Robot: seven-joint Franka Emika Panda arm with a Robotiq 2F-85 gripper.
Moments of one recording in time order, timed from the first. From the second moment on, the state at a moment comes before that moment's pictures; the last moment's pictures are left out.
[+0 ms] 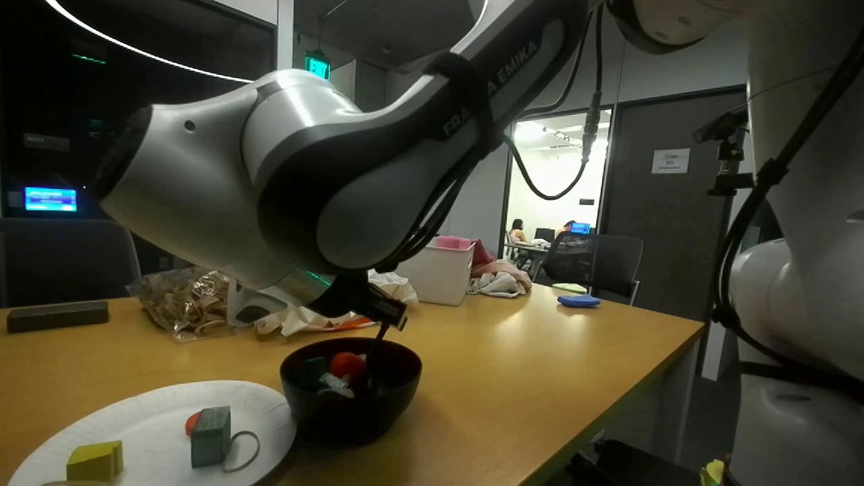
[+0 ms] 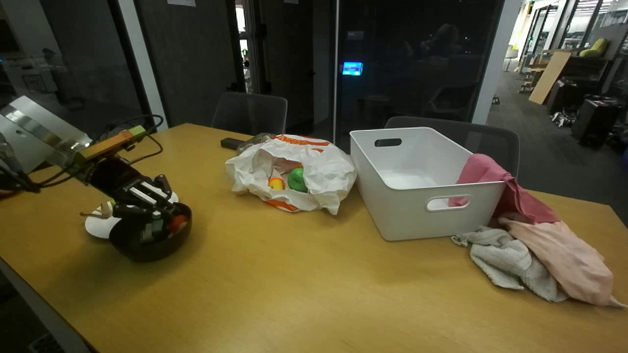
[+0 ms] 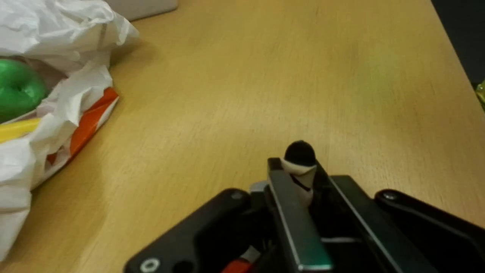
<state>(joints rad) 0.35 0.19 0.40 -2.11 -0.84 1.51 -0.52</state>
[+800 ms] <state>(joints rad) 0.36 0.19 0.41 -2.11 -0.76 1.32 -0.59</state>
